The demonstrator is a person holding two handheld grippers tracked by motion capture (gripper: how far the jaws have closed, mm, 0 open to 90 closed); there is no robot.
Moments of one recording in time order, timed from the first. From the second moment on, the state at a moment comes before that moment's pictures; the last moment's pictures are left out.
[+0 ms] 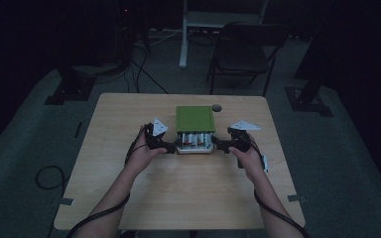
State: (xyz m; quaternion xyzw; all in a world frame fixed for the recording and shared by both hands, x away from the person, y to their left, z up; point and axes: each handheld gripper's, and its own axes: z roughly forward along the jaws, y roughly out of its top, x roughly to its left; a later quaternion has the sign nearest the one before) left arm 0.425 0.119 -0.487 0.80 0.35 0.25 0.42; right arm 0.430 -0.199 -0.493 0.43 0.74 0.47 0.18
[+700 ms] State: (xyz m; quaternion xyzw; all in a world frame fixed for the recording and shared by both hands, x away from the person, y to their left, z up) left arm 0.399 0.119 -0.480 0.80 0.33 0.23 0.45; right arm 0.412 -0.198 -0.491 0.41 0.74 0.50 0.17
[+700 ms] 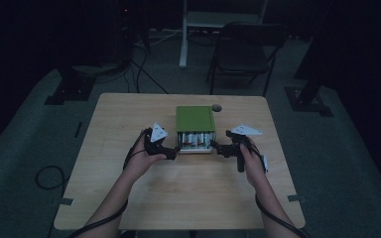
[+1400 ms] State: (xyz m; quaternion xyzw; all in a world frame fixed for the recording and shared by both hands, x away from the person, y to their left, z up) left arm 0.381 0.131 -0.489 0.80 0.34 0.23 0.44; right arm 0.399 -0.205 -0.493 0.42 0.75 0.48 0.19
